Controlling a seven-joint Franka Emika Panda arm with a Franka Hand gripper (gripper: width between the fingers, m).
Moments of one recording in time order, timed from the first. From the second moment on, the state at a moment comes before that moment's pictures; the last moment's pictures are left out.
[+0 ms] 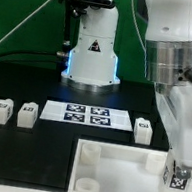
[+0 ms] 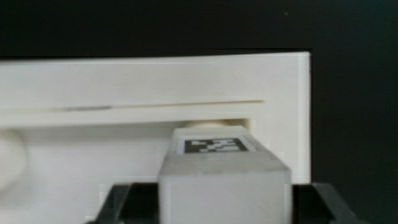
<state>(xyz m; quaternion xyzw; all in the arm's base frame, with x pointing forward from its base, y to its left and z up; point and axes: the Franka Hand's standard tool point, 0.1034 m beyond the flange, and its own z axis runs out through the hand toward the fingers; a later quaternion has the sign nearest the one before) 0.625 0.118 0.074 -0.67 0.74 0.05 0.09</state>
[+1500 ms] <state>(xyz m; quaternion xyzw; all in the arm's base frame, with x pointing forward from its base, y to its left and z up) 0.625 0.121 0.075 -1.00 0.04 -0.03 0.04</state>
